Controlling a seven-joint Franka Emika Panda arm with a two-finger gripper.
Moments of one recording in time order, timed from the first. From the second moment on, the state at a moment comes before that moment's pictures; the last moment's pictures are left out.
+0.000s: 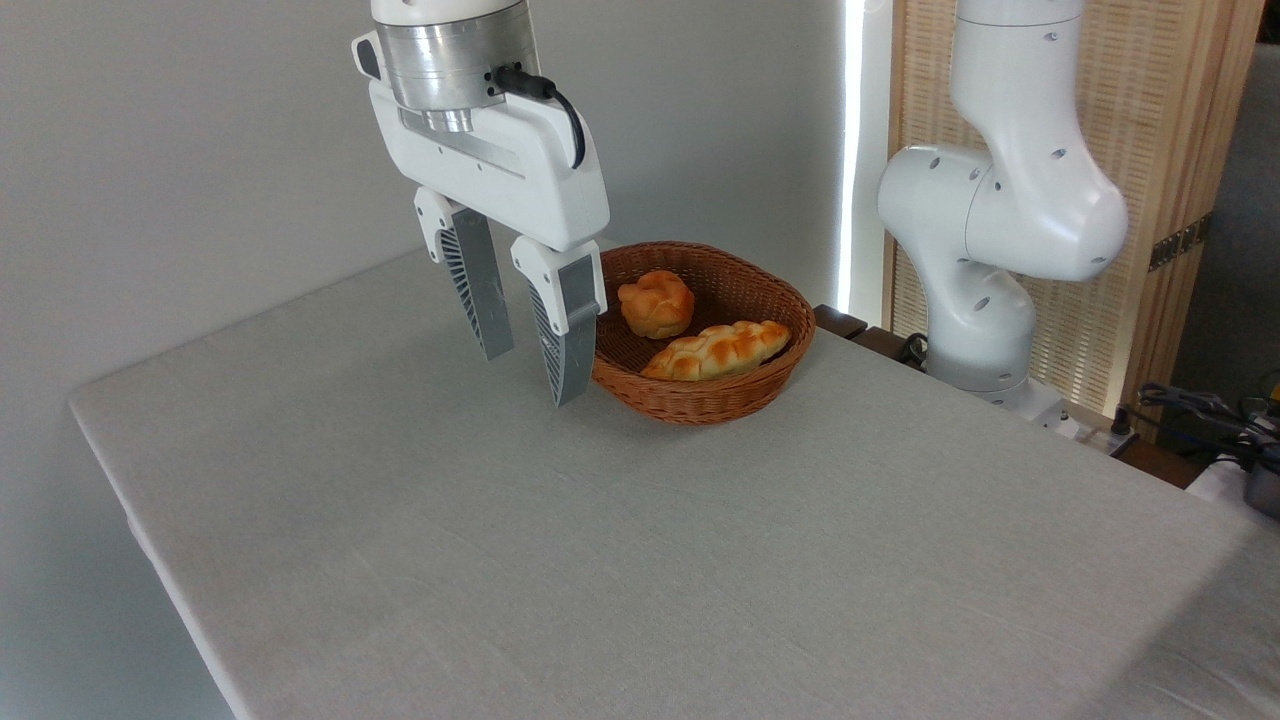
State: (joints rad) arm 0.09 -0.03 -0.11 -1.66 -0.04 1.63 0.74
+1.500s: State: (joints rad) arm -0.25 -0.47 -0.08 -2.19 -0.13 1.60 0.72
